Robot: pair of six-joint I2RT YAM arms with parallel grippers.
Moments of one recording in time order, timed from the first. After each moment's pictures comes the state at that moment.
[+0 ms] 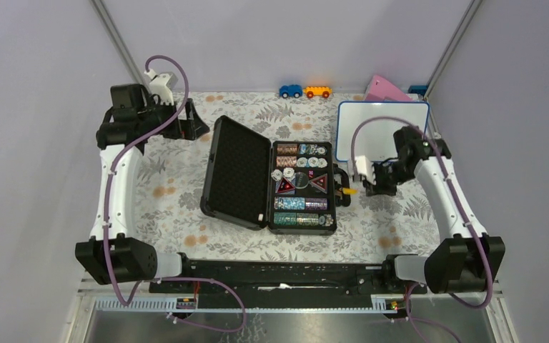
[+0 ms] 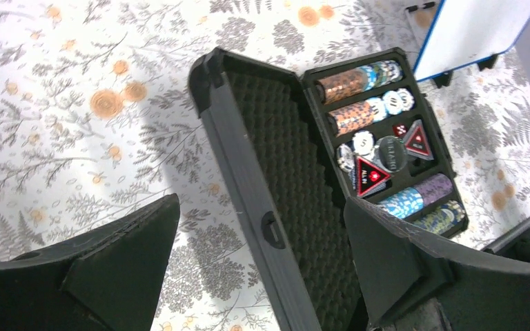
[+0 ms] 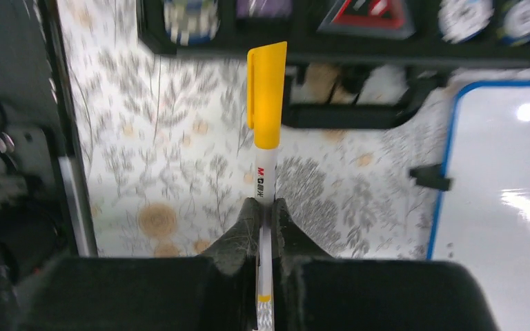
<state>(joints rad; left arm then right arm) 0.12 1.33 1.47 -0.80 0.60 0.04 0.03 1.27 1.10 -1.30 -0.54 -1.57</state>
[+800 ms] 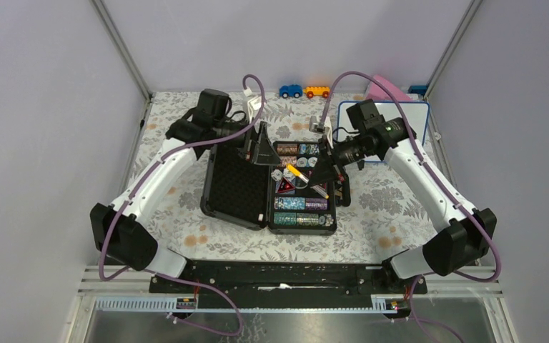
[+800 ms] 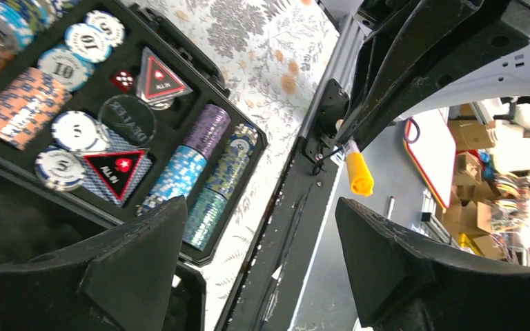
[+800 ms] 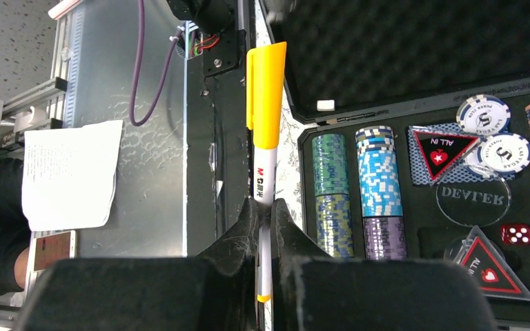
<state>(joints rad) -0.40 1.46 1.45 -0.67 0.92 -0.16 0.40 1.44 1.44 -1.11 -1.07 -0.57</state>
